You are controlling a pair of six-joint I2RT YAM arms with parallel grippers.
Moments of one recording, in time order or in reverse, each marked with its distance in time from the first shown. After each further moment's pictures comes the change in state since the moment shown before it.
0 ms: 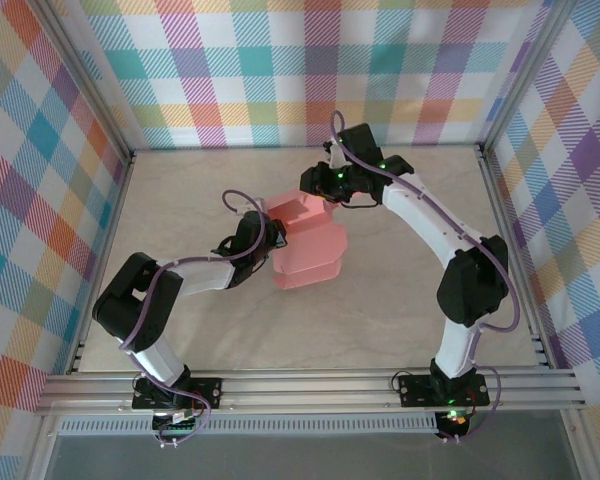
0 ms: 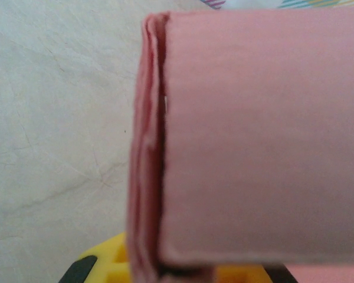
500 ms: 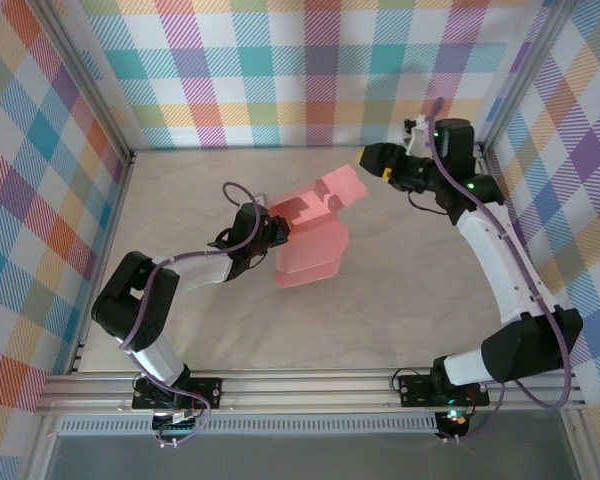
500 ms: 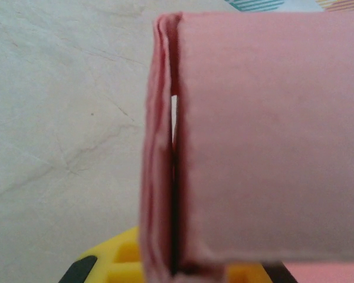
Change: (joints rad) left arm 0.039 0.001 0.055 -0.063 0.188 -0.011; right arm -0.299 -0.423 -0.264 0.135 -0.161 -0.049
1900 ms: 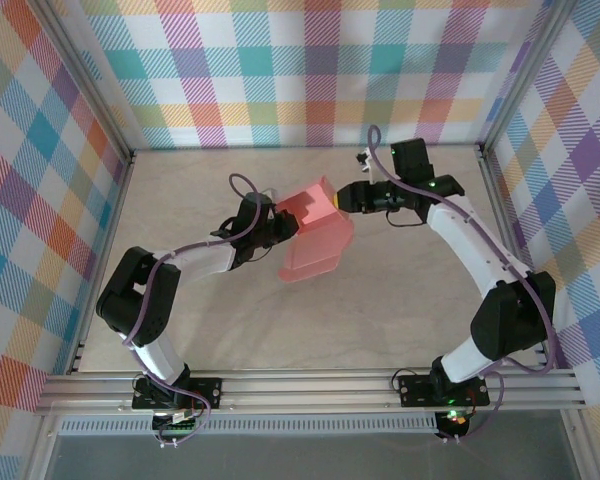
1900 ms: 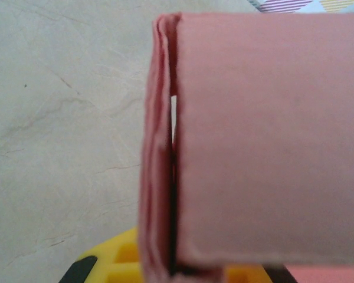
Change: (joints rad) left arm 0.004 0.036 0.117 -0.136 0.140 -0.062; right arm 0.128 0.149 -0.047 -0.120 -0.027 -0.428
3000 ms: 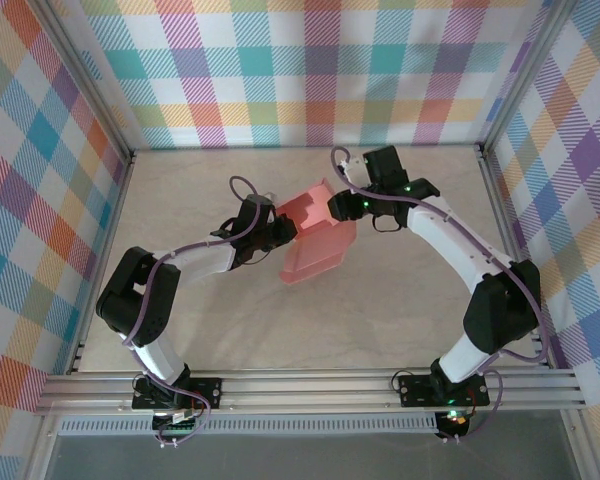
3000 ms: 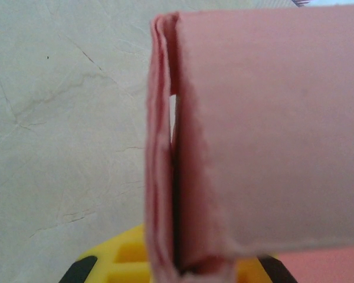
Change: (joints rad) left arm 0.000 -0.001 0.000 -0.063 0.006 -0.006; right arm 0.108 0.058 0.002 0.022 0.360 -0.180
